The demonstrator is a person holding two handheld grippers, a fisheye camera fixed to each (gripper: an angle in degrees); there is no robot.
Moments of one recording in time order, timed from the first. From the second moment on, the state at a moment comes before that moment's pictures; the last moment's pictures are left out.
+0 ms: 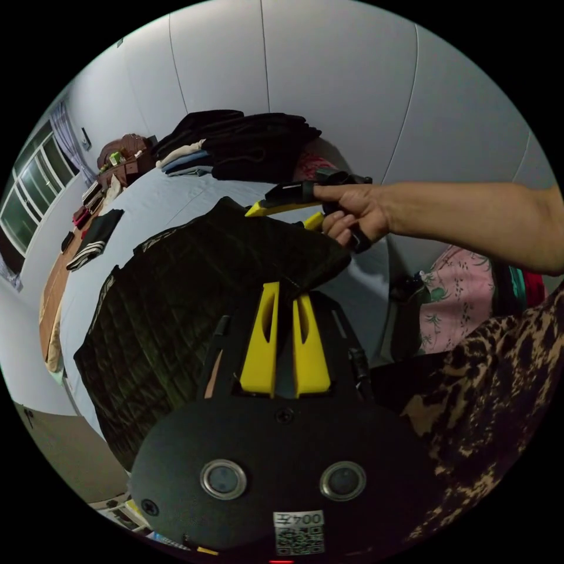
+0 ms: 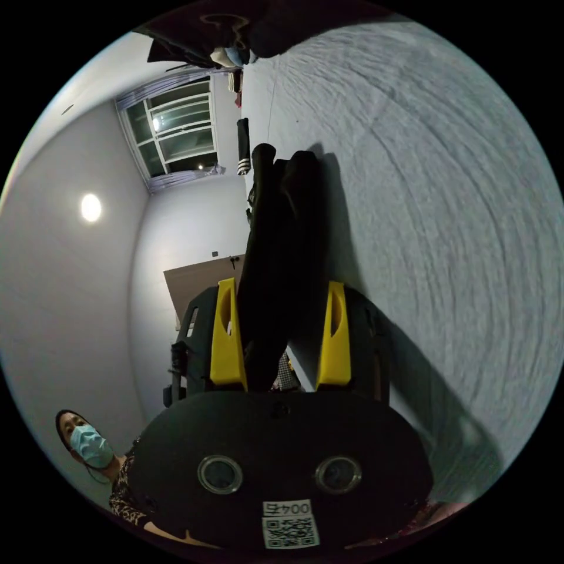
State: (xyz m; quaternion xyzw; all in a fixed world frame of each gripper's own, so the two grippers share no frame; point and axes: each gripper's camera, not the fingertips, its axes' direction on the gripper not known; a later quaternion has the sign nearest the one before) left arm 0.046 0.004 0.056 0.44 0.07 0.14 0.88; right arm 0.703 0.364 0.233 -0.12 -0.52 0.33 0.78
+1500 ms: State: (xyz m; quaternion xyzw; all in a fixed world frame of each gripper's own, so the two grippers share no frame) left arm -0.574 0.200 0.383 0.44 0.56 -0.19 0.67; right arm 0.167 0.188 0.231 -0.12 -0.37 0.08 0.92
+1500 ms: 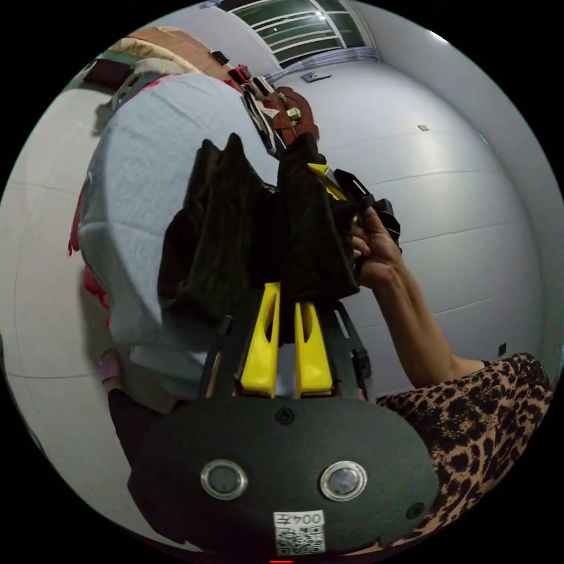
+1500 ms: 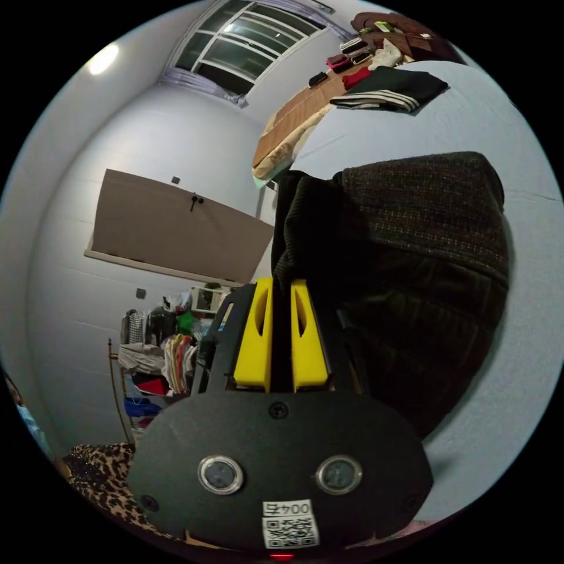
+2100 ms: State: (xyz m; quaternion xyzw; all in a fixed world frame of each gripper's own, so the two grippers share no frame) left arm -0.716 0.213 0.393 0.44 0.56 -0.10 0.69; right arm 0.129 0.283 0.147 0.00 -0.26 -0.06 0.96
